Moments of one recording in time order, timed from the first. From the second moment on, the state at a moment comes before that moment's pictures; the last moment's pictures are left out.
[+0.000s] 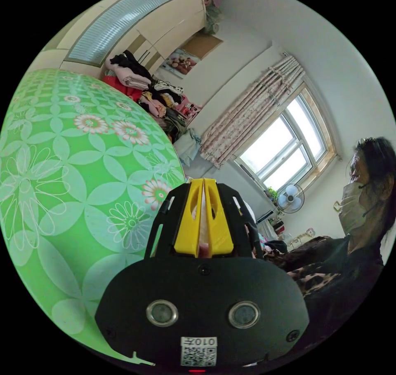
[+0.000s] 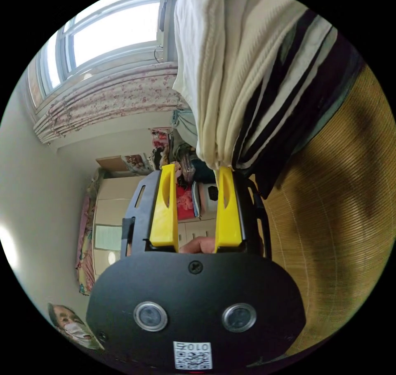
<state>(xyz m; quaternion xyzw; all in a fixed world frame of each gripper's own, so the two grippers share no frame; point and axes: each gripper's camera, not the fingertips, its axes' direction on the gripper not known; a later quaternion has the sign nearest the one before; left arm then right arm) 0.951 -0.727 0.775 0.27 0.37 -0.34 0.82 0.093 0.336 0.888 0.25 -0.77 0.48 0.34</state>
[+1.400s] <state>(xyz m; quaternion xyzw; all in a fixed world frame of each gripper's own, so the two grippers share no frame) 0.931 -0.701 0.872 0.28 0.44 -0.36 0.77 0.146 0.455 0.908 0.28 -0.82 0.48 0.15</state>
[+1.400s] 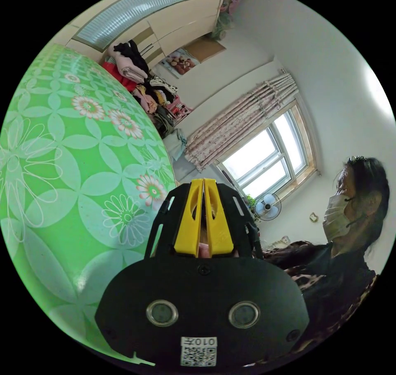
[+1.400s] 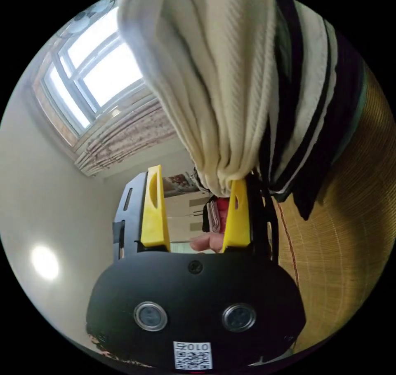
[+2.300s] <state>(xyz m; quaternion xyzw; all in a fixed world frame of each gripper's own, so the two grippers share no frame) 1.079 -0.816 0.951 0.17 0.58 -0.13 0.79 -0.128 0.517 0.761 0.00 -0.87 0.21 0.44</state>
